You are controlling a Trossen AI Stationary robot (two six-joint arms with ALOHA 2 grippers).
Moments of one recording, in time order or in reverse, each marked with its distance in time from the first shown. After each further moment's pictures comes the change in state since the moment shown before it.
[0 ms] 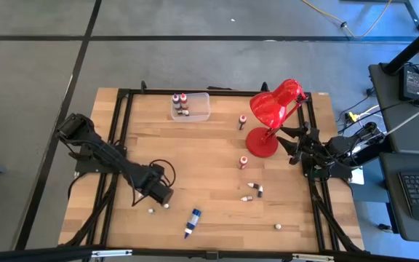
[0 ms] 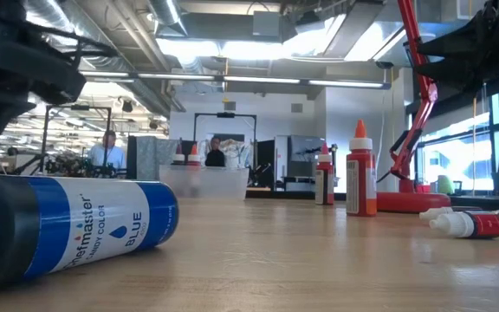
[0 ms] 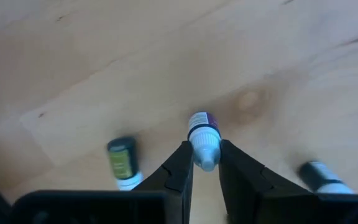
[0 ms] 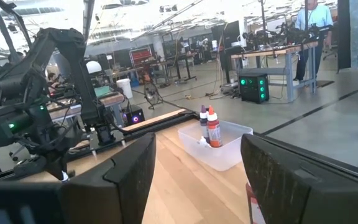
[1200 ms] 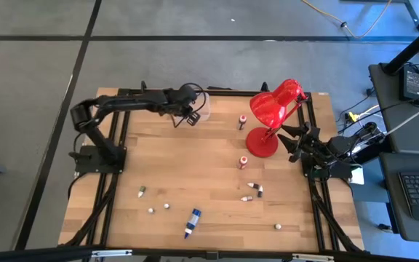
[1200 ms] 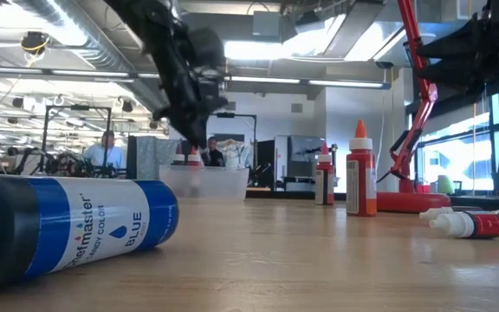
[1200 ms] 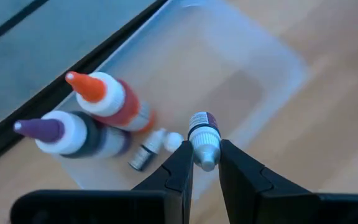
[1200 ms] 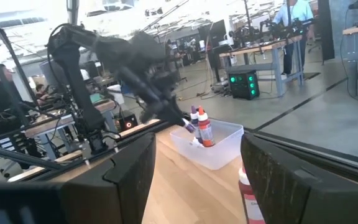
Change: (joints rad) left arm 1.025 0.092 0.242 0.340 -0.228 1.364; right arm 0.000 0.000 0.000 0.001 0.060 0.060
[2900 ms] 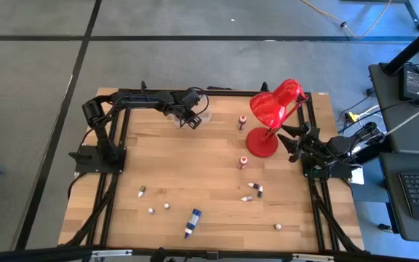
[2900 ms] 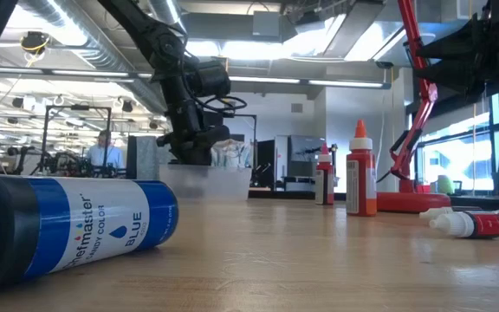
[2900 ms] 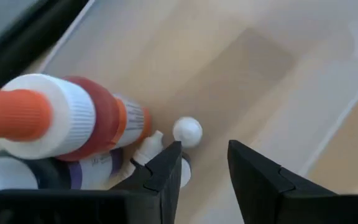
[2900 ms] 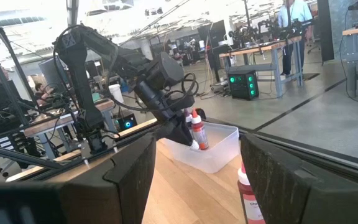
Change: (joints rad) left arm 0.035 0.134 -0.002 0.042 0.123 0.033; right arm 0.000 0.000 0.000 -0.001 0.000 -0.007
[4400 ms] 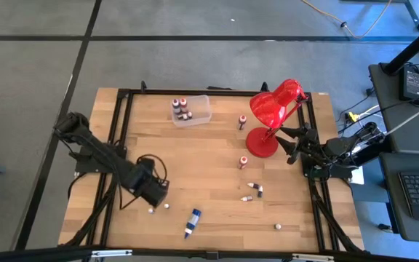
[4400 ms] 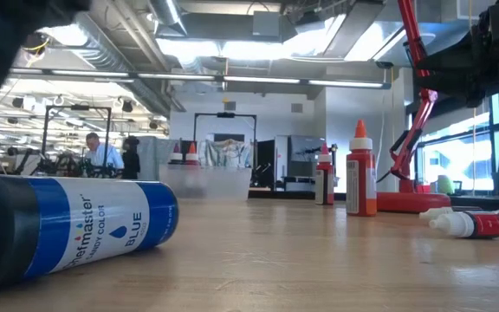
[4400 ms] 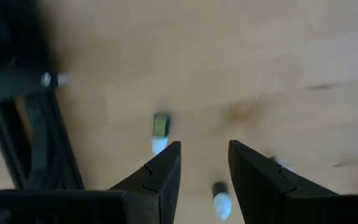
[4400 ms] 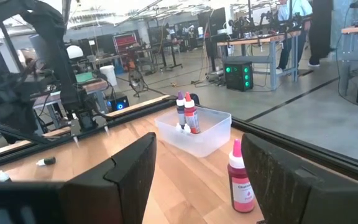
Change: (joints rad) left arm -1.119 -0.260 0.045 -0.817 0.033 -1.694; right arm 0.000 0.000 0.000 -0.109 -0.001 0.007
